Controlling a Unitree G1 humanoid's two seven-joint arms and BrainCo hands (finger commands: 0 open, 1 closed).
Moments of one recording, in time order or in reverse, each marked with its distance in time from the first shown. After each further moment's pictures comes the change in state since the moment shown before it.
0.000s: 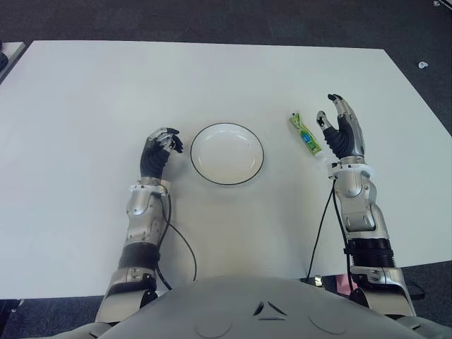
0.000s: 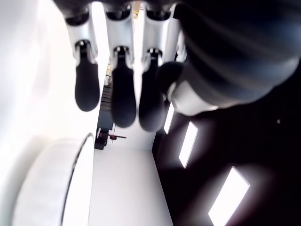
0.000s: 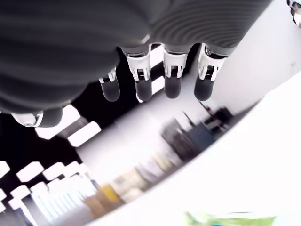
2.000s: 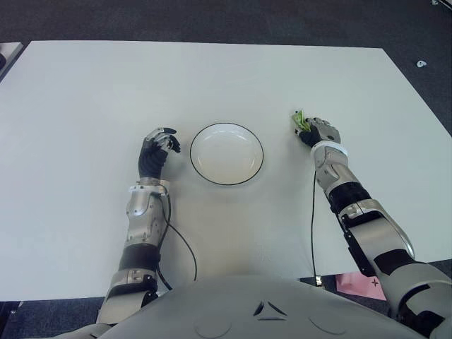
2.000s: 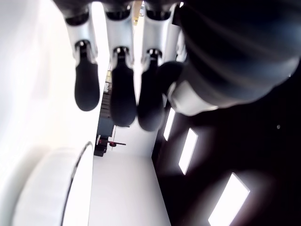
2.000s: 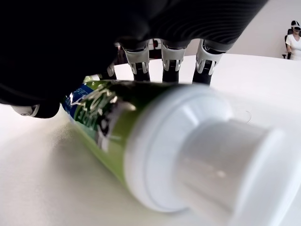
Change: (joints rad) left arm 0.010 -0.011 0.007 -0.019 0.007 0.006 0.042; right arm -0.505 -0.075 0.432 0.818 -0.171 0.387 0.107
